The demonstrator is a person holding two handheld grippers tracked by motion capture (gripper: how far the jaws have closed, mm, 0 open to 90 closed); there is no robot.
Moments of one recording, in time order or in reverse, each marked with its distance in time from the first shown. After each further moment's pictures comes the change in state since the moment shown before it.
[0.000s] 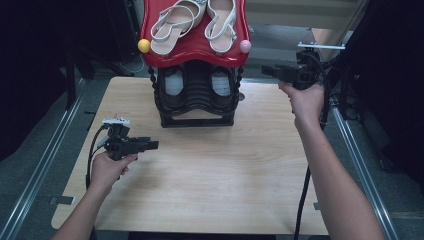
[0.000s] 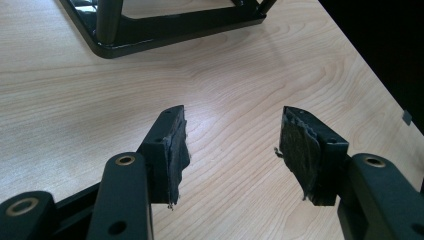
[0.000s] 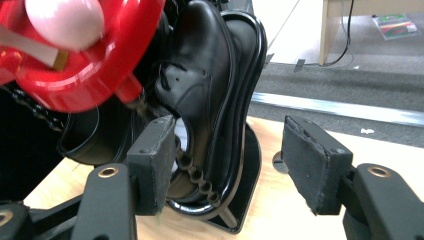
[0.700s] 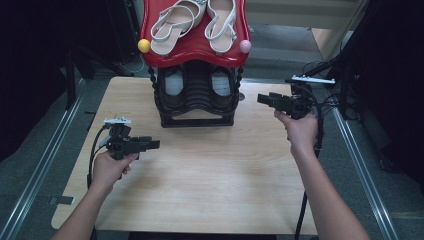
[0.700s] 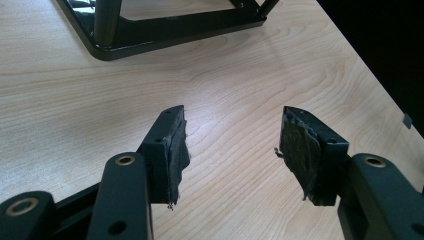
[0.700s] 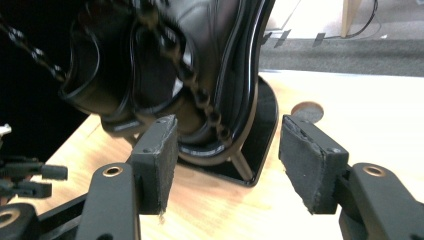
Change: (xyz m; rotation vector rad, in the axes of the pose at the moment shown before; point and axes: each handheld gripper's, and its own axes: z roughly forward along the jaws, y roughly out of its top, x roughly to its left) left arm -0.001 0.001 0.004 0.003 -0.003 -0.005; right arm -0.010 -0.074 0.005 0.055 0.062 0.046
